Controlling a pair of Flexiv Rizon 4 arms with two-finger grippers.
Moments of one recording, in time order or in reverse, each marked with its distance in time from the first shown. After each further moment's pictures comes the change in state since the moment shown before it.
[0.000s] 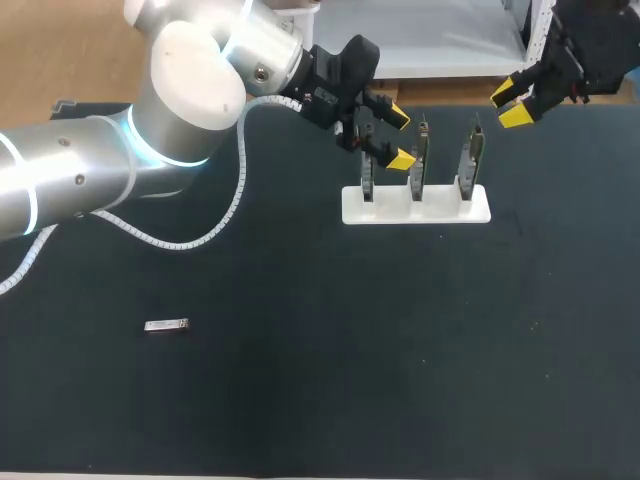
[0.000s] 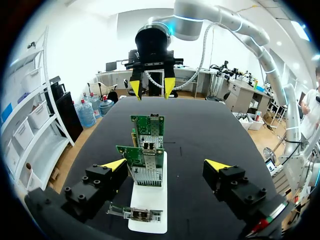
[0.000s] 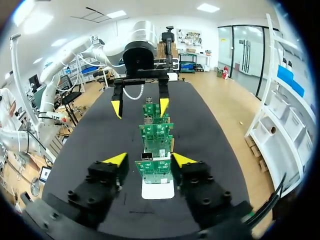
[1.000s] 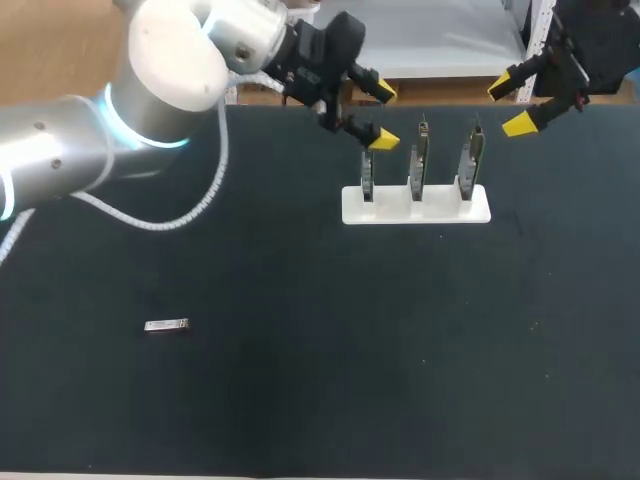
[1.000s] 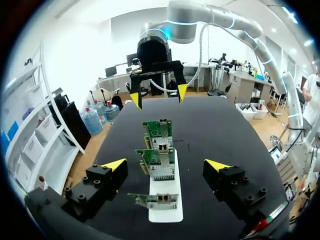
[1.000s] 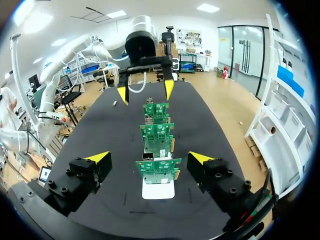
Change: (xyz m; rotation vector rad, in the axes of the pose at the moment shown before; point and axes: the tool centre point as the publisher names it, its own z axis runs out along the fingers) left arm -0.011 0.016 -0.043 -0.065 0.039 0.131; right arm 0.000 0.001 0.000 0.002 0.000 -0.001
